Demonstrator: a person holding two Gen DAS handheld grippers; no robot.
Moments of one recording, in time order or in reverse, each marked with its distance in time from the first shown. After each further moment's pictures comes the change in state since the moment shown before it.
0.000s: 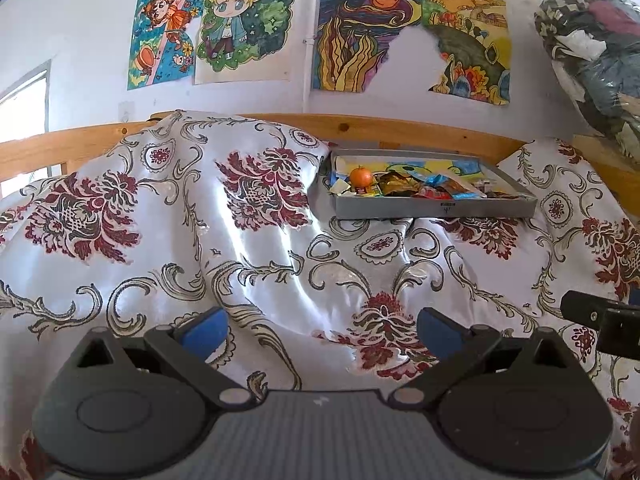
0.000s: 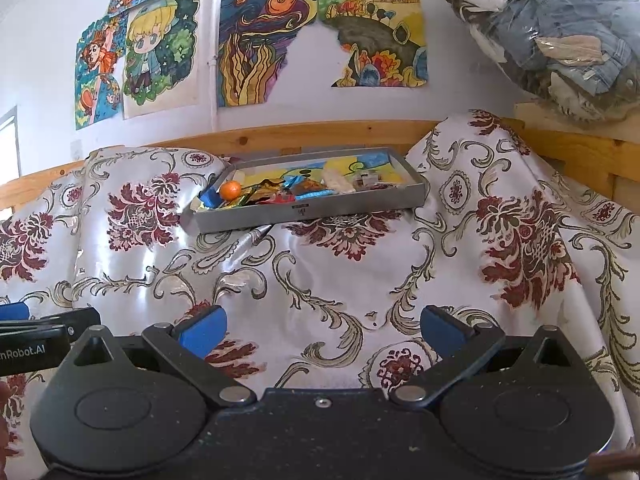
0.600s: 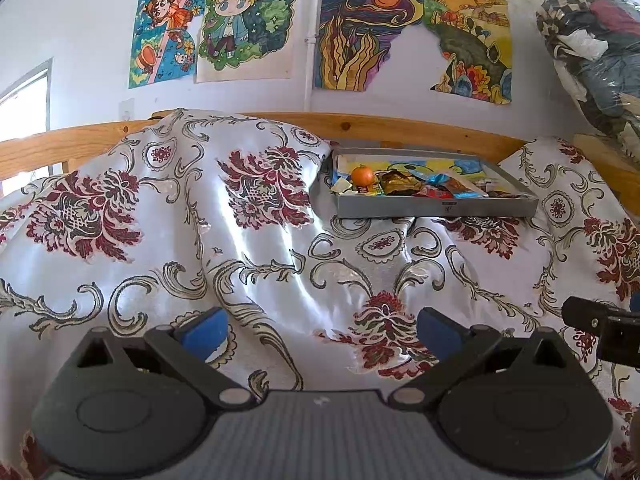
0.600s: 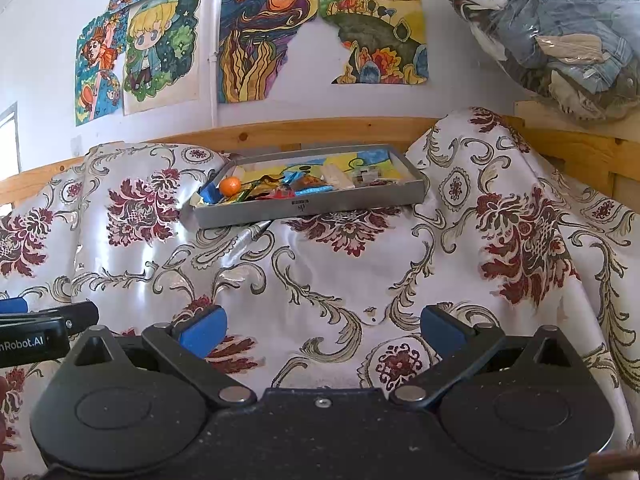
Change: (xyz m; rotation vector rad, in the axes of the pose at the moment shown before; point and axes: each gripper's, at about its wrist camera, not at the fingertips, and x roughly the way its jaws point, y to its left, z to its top) left arm 0.000 0.002 0.000 -0.003 0.003 0.001; right arm 0.000 -0.001 -0.002 -0.002 0.008 -0.001
